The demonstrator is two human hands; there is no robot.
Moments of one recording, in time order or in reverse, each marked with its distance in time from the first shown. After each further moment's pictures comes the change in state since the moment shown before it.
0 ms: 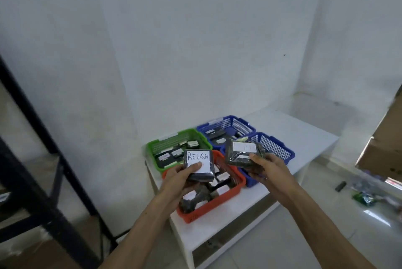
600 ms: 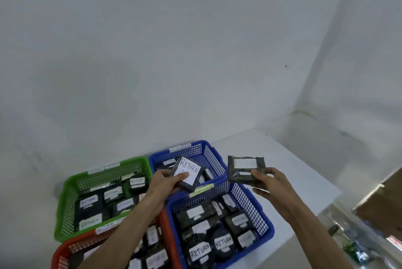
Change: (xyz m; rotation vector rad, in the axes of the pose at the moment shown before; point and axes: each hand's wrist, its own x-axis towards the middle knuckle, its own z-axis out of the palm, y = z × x) left_hand 0.391 0.007 0.179 0.080 0.266 -0.025; right_hand 0.379 -0.095 -0.178 -0.241 0.012 0.094
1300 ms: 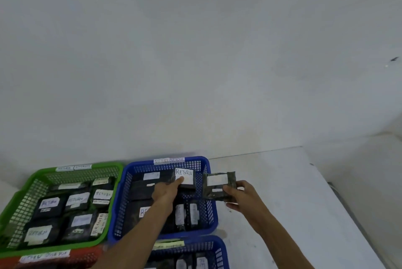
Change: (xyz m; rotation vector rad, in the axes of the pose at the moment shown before) left_hand 0.269 -0.060 0.145 0.106 0.635 -0.476; right_hand 0.360 0.033 0.012 -0.197 -0.450 0.288
